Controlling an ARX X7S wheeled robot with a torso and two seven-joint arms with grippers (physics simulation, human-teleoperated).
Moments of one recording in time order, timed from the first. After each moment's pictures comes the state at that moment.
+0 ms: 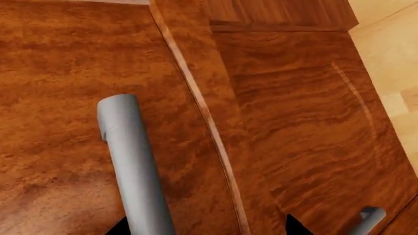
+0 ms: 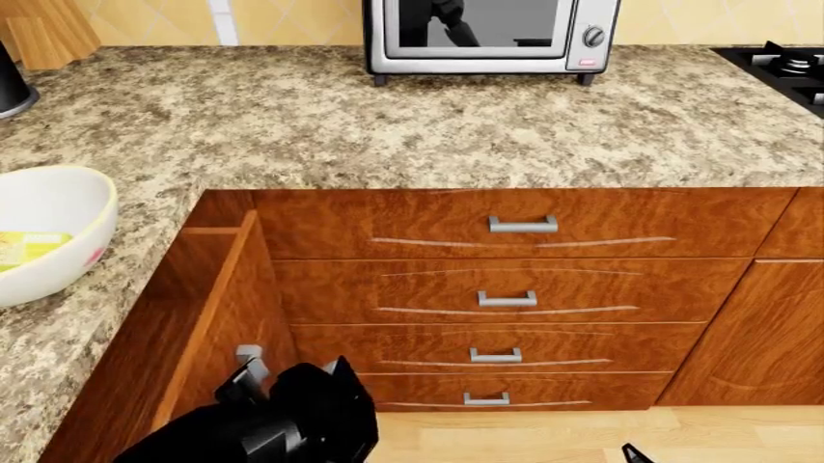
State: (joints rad) left arm -1.00 0.00 1.53 -0.99 -1.36 -1.13 -1.14; right arm 0.46 0.53 -2.05 1.31 3.06 0.00 -1.34
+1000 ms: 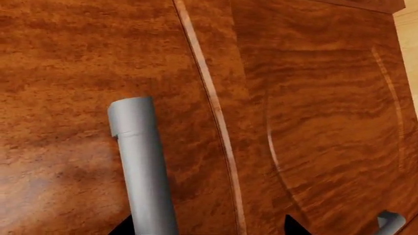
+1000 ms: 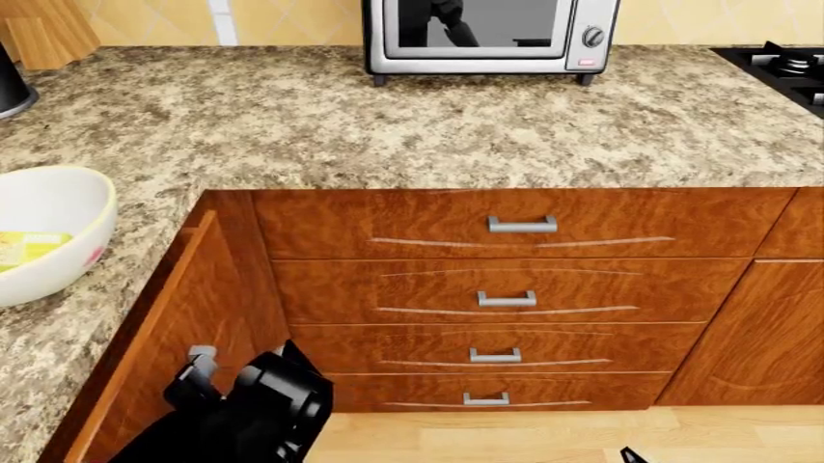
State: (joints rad) left arm -1.01 0.00 1.39 -1.25 -1.07 -1.06 -0.90; right arm 0.45 0.53 -2.05 1.31 3.05 -0.02 -1.34
